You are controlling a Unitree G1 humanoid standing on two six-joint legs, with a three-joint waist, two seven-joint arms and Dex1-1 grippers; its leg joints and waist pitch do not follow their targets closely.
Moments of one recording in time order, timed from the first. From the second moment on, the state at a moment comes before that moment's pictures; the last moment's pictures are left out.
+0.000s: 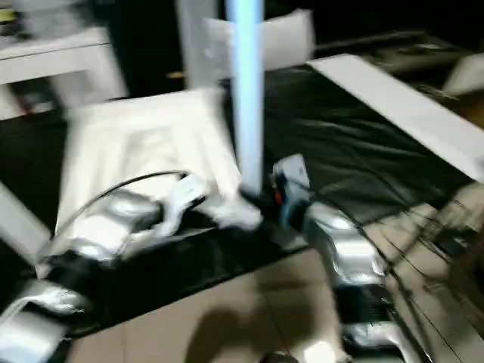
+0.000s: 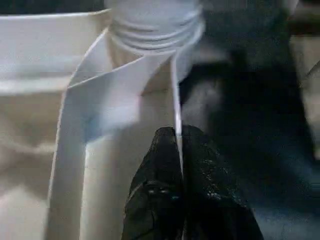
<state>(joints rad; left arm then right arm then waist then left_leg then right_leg) -0.61 0.13 -0.27 0.48 0.09 0.48 -0.87 -0.44 -0.14 -0.02 0.30 0.19 0.43 0.52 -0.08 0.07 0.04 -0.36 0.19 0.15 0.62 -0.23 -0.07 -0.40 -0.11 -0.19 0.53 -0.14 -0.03</state>
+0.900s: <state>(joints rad) -0.60 0.35 -0.40 0.48 0.09 0.15 -1.20 -0.35 -0.53 0.04 0.18 0.28 0.36 1.10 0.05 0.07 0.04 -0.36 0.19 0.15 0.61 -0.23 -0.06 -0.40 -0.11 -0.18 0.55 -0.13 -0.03</state>
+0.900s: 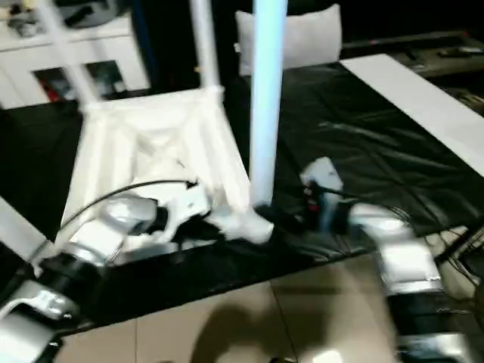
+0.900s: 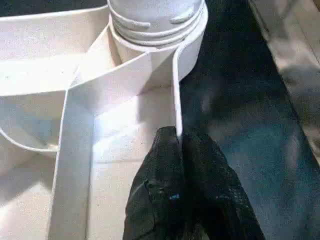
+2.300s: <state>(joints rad) -0.60 0.27 -0.30 0.50 0.10 0.34 -1.08 -0.42 -0.23 0.04 0.24 0.21 0.48 0.77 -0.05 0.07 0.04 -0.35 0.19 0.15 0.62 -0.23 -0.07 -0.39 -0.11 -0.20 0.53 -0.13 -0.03</state>
